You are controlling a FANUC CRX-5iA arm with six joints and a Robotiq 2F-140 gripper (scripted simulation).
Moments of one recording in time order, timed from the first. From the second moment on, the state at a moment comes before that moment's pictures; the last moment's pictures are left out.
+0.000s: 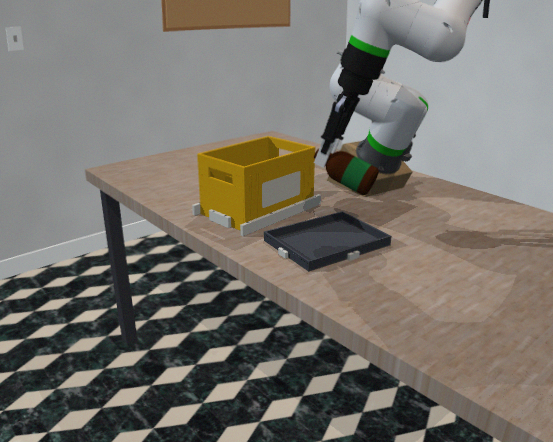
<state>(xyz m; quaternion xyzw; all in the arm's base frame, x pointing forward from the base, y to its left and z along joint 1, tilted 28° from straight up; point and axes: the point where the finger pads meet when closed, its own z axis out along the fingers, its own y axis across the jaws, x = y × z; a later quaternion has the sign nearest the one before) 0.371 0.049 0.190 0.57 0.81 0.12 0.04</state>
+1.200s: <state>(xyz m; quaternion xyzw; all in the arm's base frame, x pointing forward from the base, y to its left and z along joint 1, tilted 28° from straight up) 0.371 0.049 0.190 0.57 0.81 0.12 0.04</state>
